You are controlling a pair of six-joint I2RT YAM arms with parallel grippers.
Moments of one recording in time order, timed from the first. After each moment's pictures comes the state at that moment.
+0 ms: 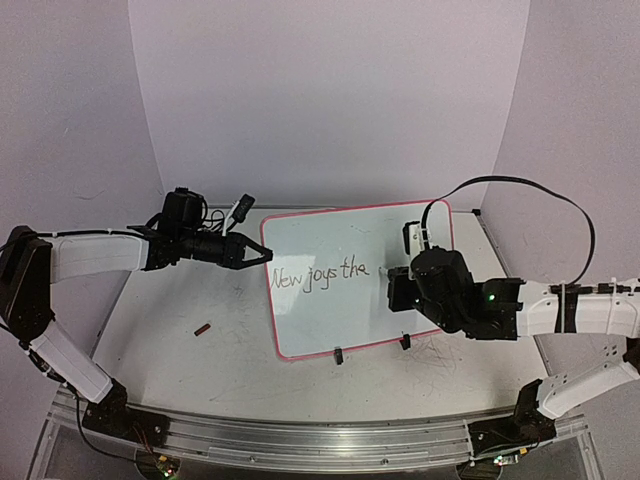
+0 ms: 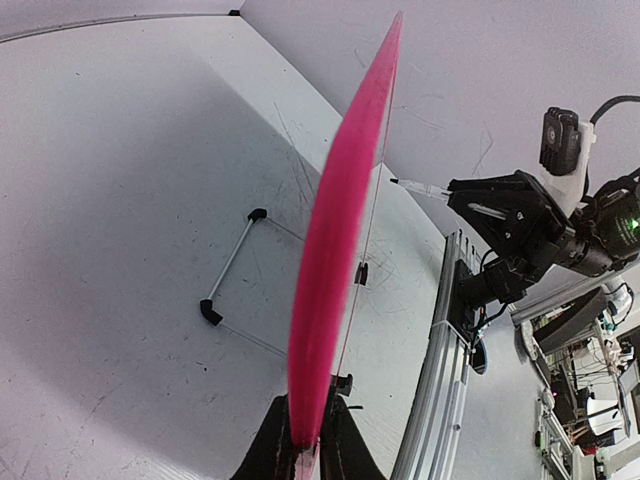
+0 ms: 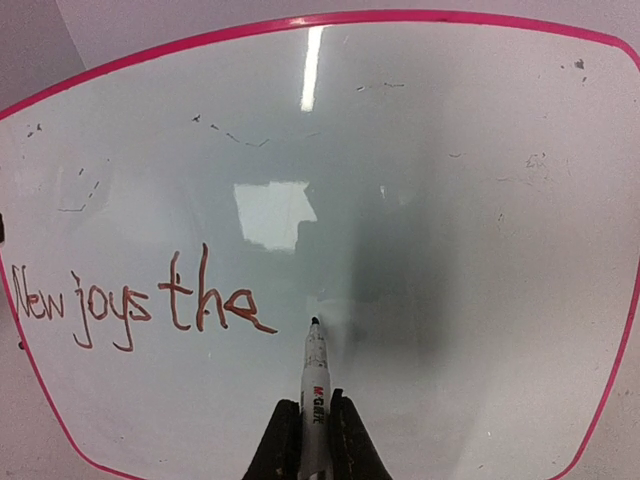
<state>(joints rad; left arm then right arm) -0.49 1.52 0.96 0.06 0.83 -0.31 1.03 1.27 0.80 -0.07 0.63 0.49</state>
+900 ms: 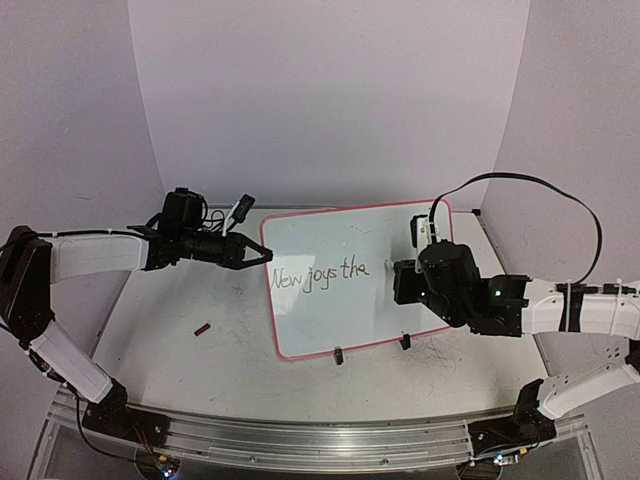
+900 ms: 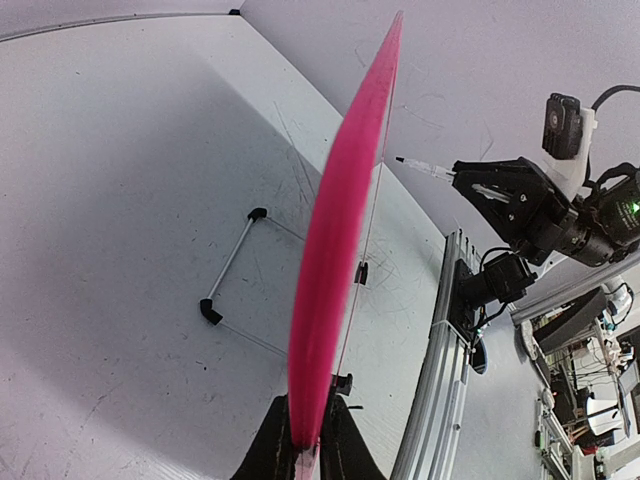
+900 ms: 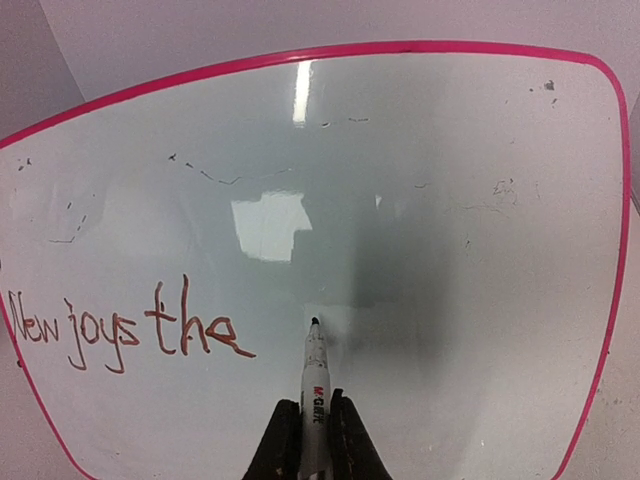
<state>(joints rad) -0.49 1.52 0.96 0.06 0.83 -0.31 0.99 1.24 0.80 -0.06 0.63 0.47</state>
